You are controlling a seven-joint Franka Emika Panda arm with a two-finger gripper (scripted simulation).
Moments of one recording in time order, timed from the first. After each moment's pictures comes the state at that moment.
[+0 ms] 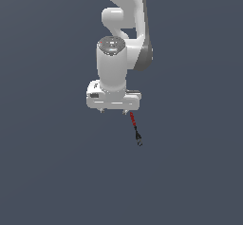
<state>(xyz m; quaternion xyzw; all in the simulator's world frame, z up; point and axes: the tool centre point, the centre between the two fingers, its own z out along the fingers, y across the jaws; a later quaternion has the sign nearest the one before) 0.002 -0.034 0.173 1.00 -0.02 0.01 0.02</state>
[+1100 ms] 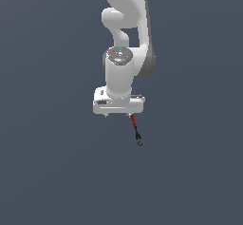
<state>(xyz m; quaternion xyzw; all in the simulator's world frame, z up) 0.004 -0.016 0.146 1.00 0.03 0.01 0.02</state>
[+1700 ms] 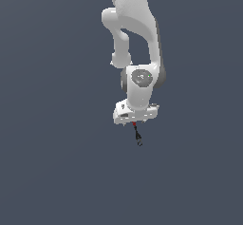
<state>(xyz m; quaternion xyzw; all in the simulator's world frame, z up) -0.006 0.063 0.067 1.00 0.09 0.00 0.00</state>
